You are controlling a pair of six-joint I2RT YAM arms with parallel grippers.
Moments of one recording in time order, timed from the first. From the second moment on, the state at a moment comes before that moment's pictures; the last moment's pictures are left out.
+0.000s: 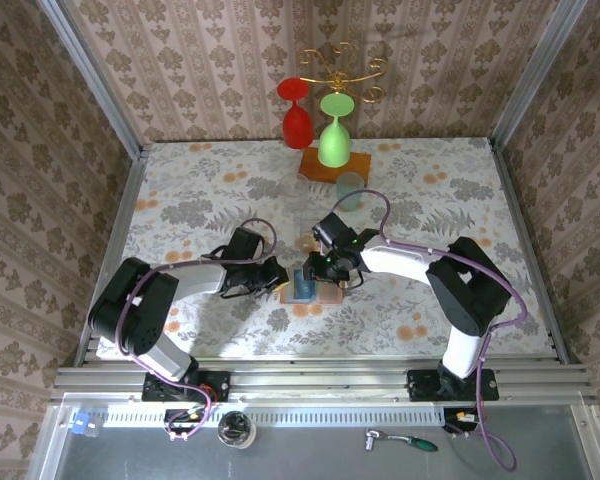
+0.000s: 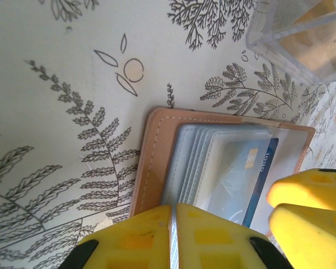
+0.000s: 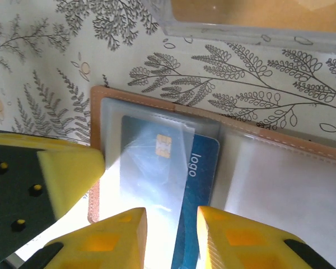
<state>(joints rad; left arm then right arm) -0.55 1.58 0.65 -0.05 0.49 -0.93 0.70 1.78 1.08 -0.39 -0.26 0.73</state>
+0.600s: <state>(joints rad) -0.56 1.52 0.66 -0.11 0.49 -0.93 0.70 1.77 1.04 -0.36 -0.27 0.74</state>
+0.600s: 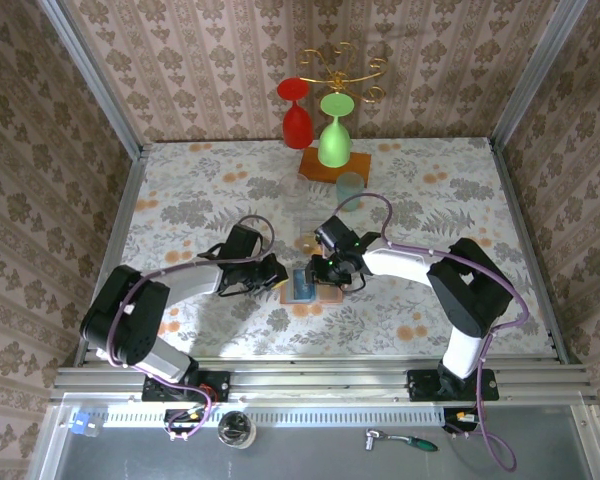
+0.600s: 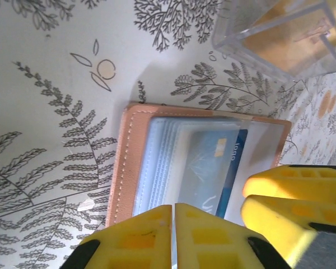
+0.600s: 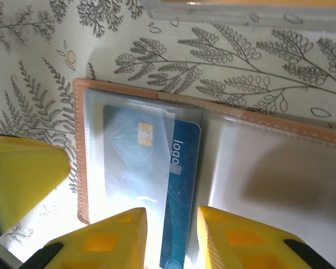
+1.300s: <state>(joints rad) -0.59 1.58 0.66 -0.07 0.50 -0.93 0.70 1.77 1.02 -0.29 -0.31 0.77</state>
